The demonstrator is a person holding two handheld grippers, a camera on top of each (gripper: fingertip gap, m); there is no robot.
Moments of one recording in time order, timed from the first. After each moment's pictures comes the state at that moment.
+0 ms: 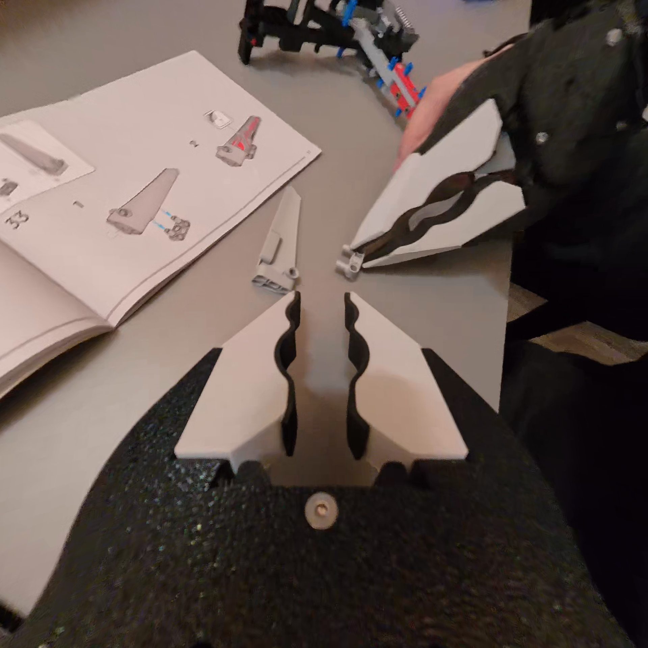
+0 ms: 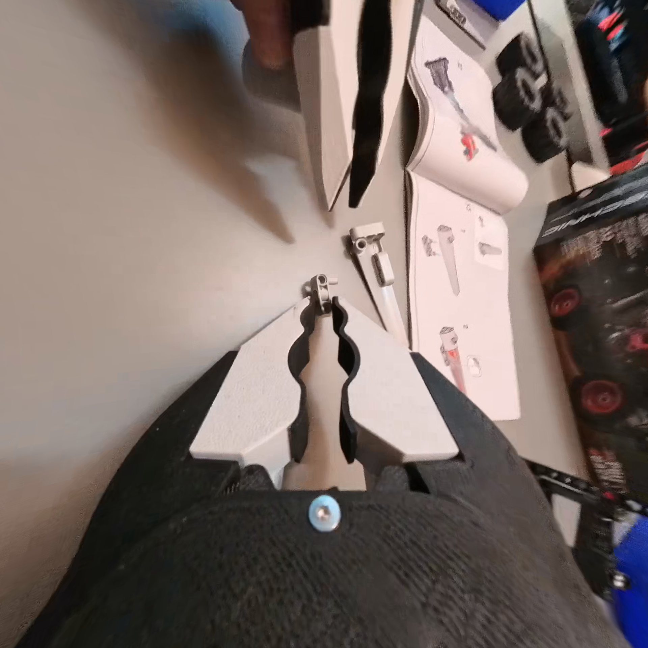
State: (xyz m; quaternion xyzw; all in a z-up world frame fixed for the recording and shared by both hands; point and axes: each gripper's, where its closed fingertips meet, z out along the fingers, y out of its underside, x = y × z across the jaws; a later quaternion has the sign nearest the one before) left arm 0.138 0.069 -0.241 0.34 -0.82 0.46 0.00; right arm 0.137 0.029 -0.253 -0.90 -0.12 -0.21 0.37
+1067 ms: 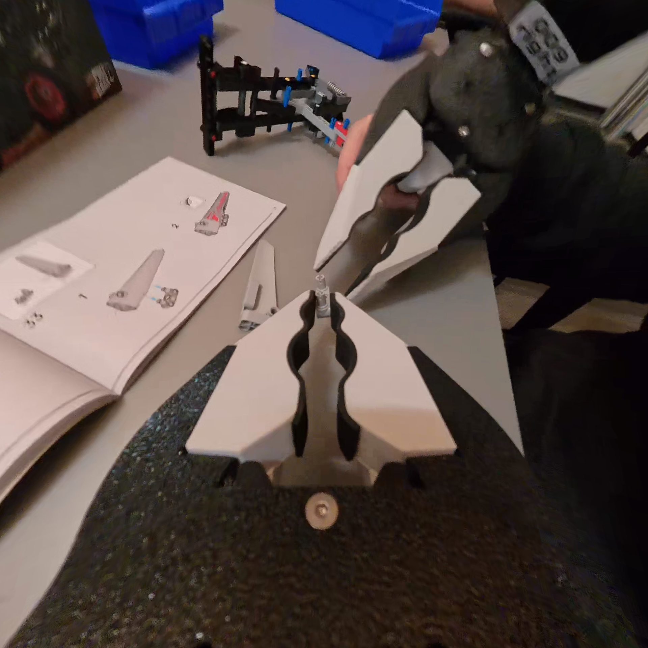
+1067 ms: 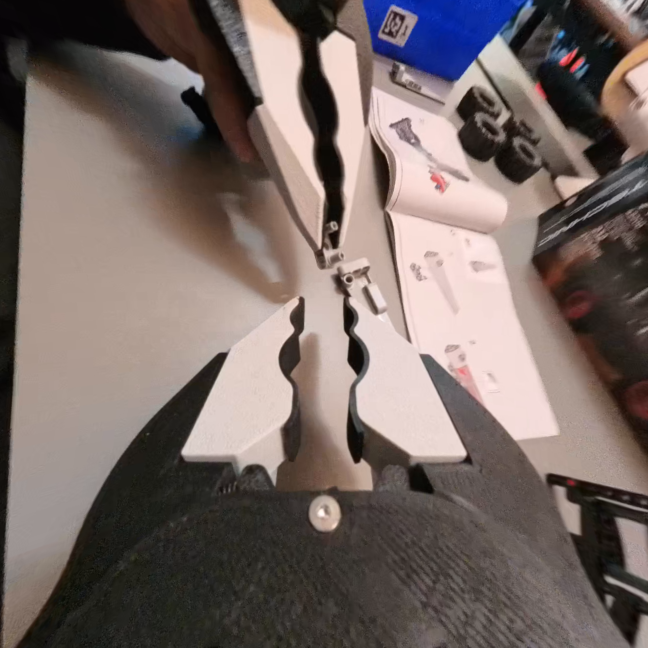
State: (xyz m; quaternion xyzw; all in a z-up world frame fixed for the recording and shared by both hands) left arm 0.132 0.055 -0.220 0.22 -0.82 0.53 -0.05; right arm 0.134 0.042 -0.234 -0.87 -0.06 -0.16 0.46
